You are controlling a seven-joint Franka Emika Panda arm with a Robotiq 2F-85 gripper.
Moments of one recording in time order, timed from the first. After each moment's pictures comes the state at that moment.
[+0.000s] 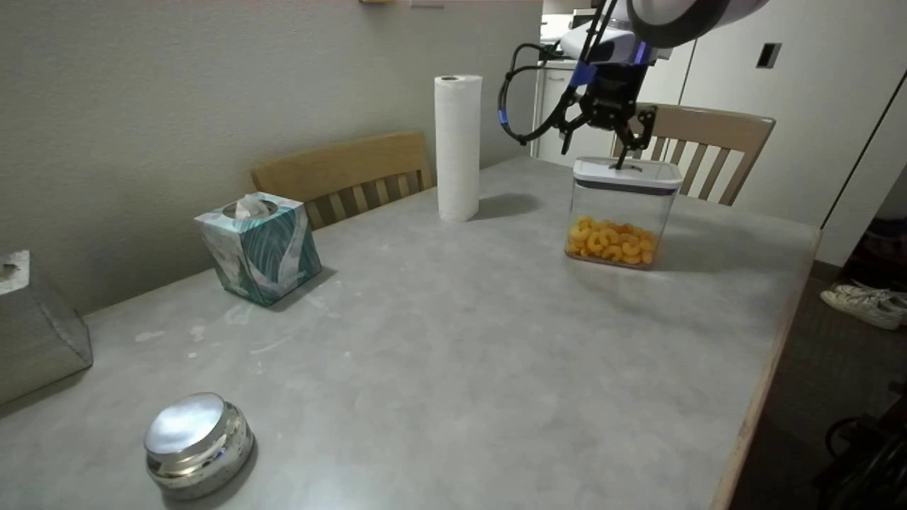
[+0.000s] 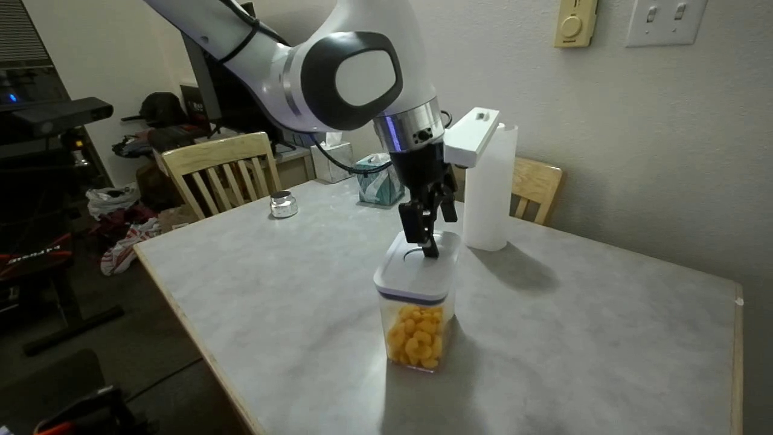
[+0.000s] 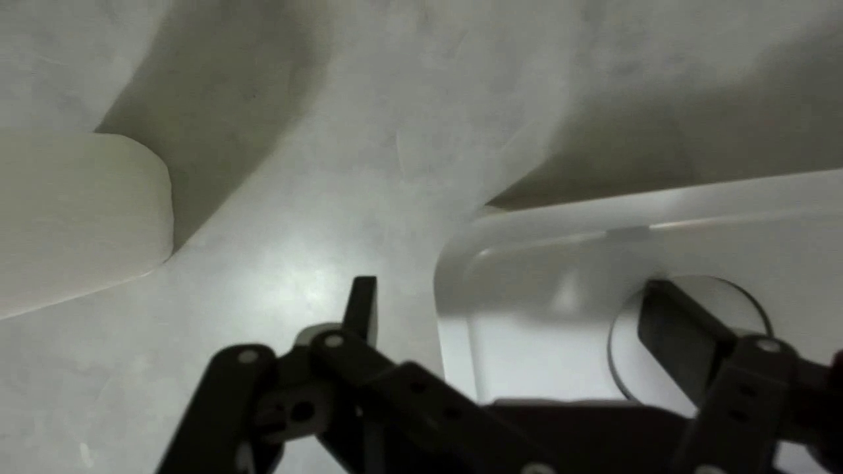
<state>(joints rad) -0.17 0.39 -0.08 -1.98 -0.15 2.62 -1.99</state>
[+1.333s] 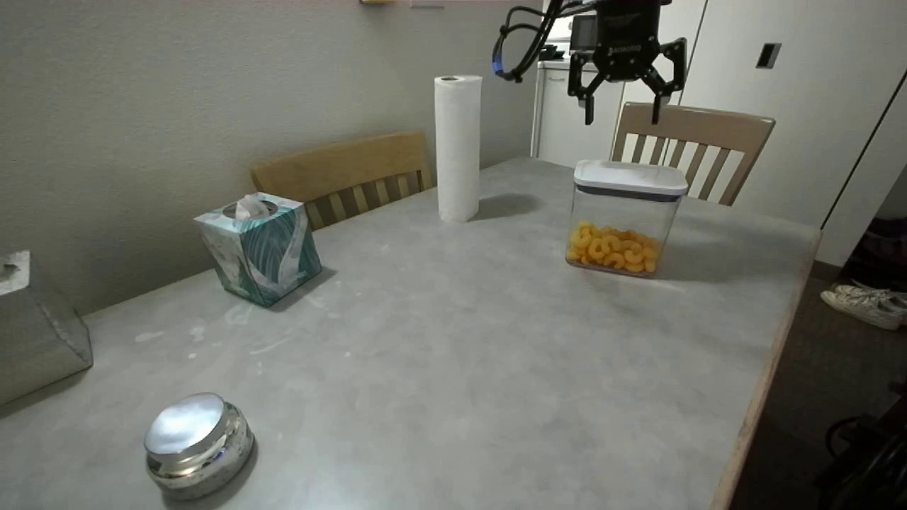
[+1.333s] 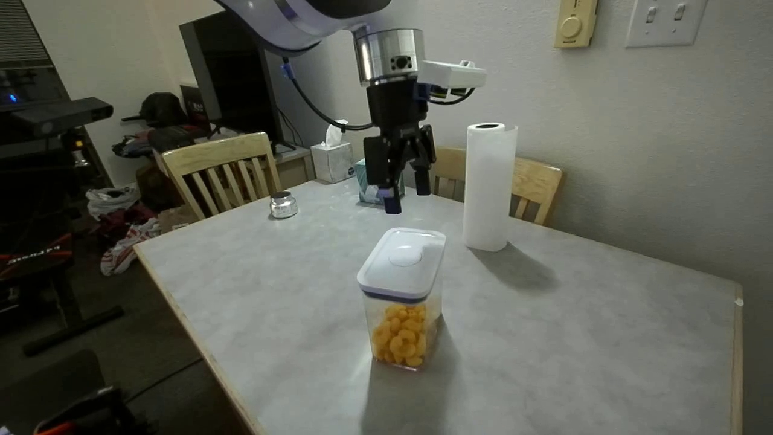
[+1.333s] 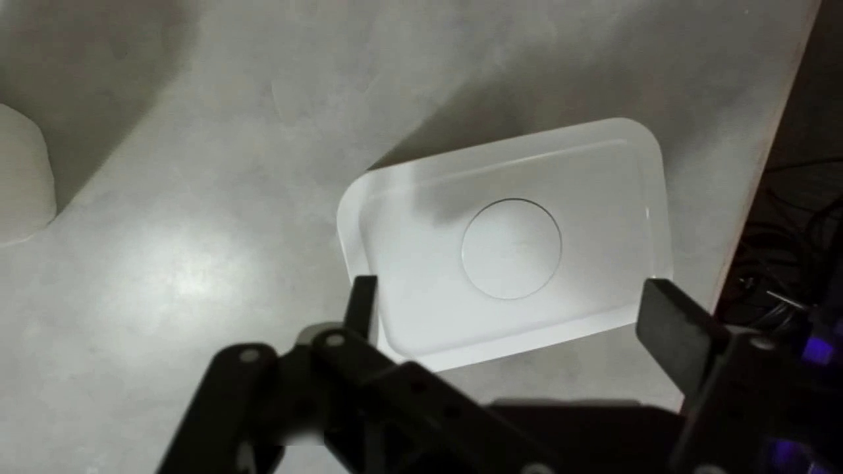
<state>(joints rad) -0.14 0.29 -0.05 -1.85 -0.21 2.12 -1.90</state>
